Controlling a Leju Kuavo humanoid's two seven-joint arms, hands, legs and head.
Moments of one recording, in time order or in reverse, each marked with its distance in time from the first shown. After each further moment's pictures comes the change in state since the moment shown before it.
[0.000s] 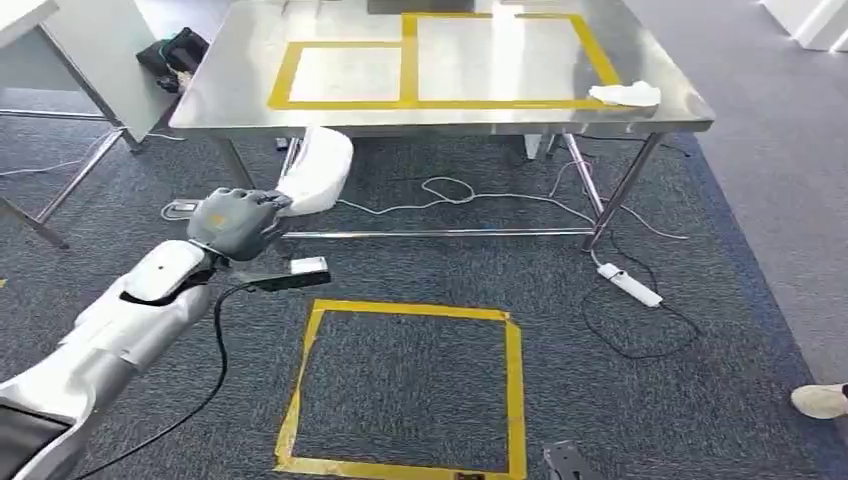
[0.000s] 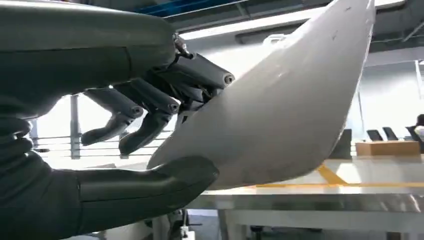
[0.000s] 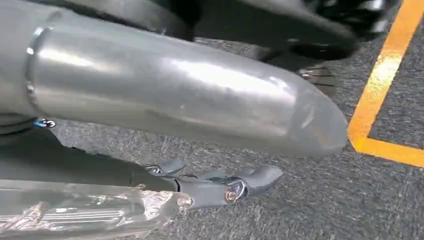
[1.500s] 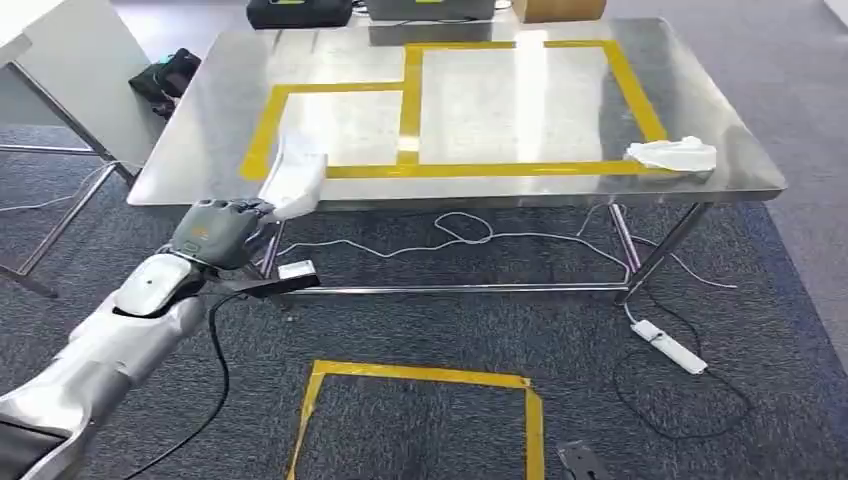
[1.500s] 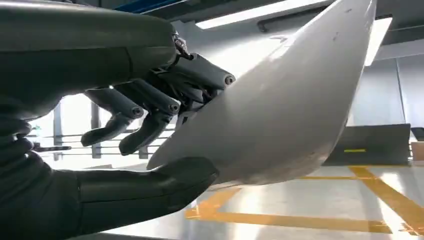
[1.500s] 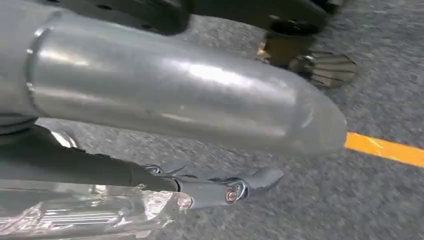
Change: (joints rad) left arm 0.047 0.020 0.057 -0.001 -0.002 0.058 0.028; right arm 0.008 -0.011 -0.023 0.003 0.018 0.000 -0.004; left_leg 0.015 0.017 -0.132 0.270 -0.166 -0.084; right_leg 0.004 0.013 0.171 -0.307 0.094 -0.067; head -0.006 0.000
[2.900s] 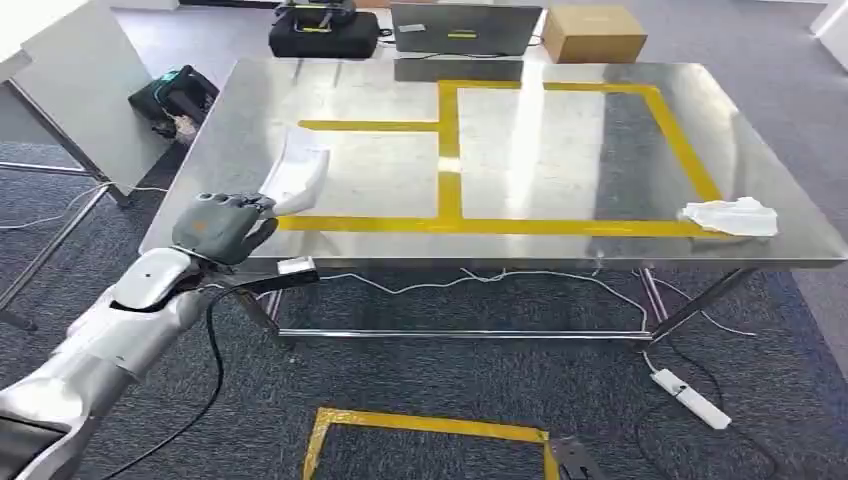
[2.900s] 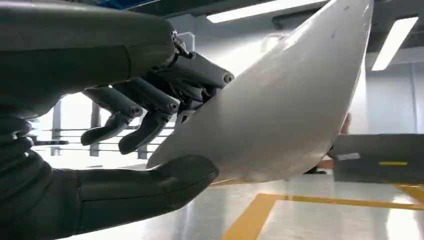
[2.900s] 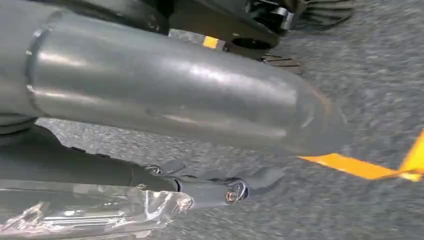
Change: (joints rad) left arm -0.051 -0.035 -0.001 0.022 -0.003 -0.028 -0.031; right arm -0.031 0.001 0.000 -0.002 0.008 0.004 -0.003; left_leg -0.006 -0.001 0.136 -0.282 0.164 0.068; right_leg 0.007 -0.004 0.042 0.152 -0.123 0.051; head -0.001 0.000
